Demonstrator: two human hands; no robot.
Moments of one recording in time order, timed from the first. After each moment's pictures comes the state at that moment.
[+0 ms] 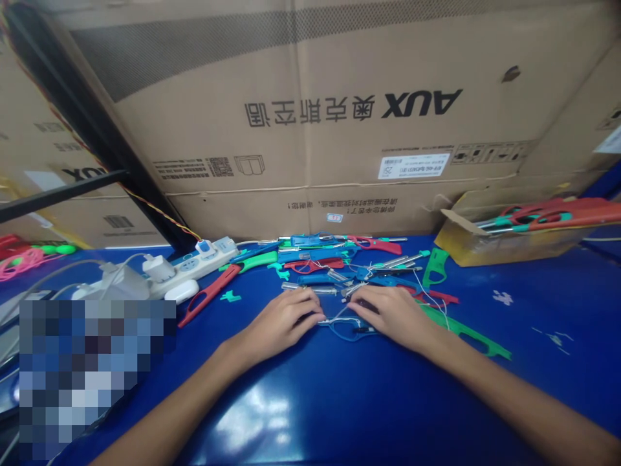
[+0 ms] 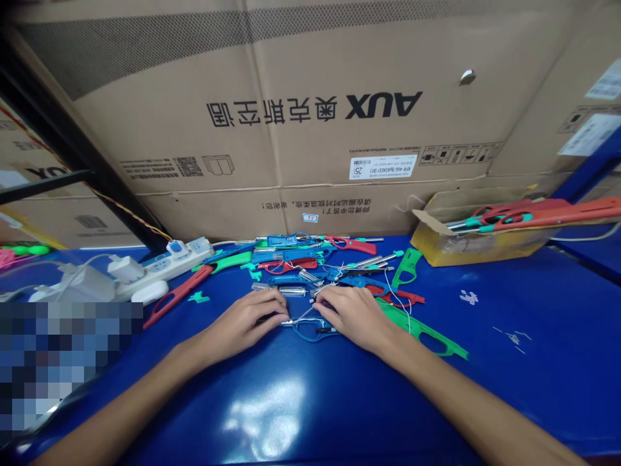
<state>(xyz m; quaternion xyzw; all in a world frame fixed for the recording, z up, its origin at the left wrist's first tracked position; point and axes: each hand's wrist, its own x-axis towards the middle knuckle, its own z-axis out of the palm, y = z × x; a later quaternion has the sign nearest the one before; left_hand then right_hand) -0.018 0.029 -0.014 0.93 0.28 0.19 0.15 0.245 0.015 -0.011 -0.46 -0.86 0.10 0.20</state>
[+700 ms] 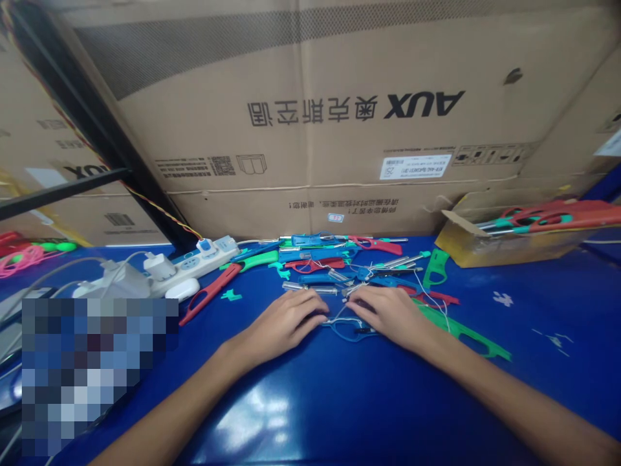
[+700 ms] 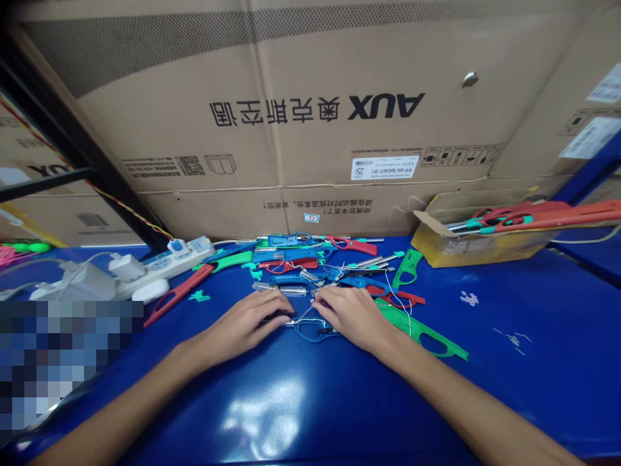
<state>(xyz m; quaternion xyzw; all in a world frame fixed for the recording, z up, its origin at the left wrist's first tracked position) -0.015 0.024 -0.011 0.93 0.28 0.19 0.14 0.240 0.015 -0.012 -0.46 -0.86 0.08 0.19</state>
